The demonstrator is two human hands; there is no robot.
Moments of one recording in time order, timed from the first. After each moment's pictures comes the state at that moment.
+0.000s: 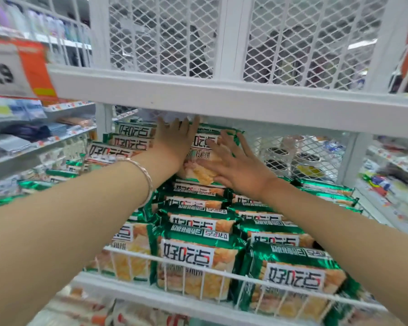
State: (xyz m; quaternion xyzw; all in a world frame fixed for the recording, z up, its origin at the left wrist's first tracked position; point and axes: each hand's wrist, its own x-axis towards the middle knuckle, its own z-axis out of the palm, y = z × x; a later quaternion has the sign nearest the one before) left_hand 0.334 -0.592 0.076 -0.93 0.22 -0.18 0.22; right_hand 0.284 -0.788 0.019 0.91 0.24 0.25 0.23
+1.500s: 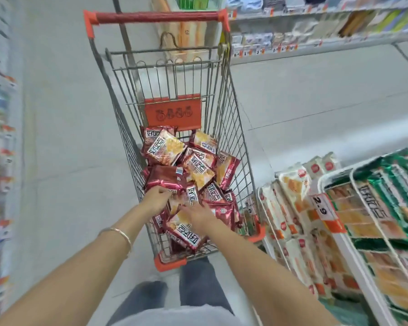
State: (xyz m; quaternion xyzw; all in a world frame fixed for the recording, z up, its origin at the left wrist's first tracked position) left_hand 0.002 -0.031 -0.127 -0.70 -0.50 0.15 -0.49; right_hand 0.097 -0.167 -0.211 0.75 0.54 -0.37 0.08
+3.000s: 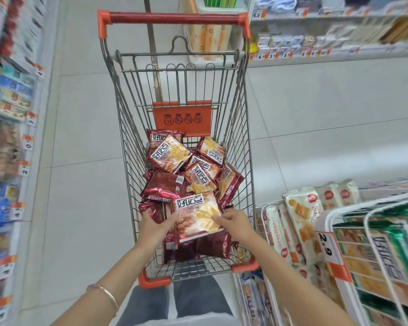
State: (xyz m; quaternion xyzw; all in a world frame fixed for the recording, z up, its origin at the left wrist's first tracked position) left_hand -0.002 -0.083 -0.138 -0.50 -0.64 0.01 -0.58; right_hand 0.199 -0.220 -0.177 0.78 0.24 -0.50 -0.30
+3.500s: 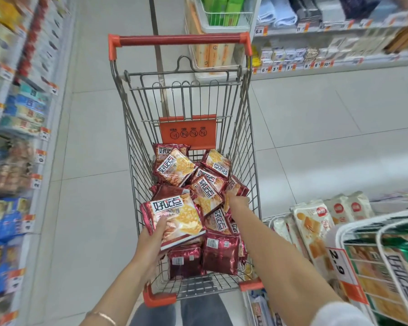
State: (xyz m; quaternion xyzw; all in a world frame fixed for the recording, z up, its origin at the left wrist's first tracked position) left_hand -0.006 -0.076 -0.140 -0.35 -0.62 -0.12 -0.69; right_hand 0.247 -0.121 -0.207 0.82 -0.14 -0.43 -0.35
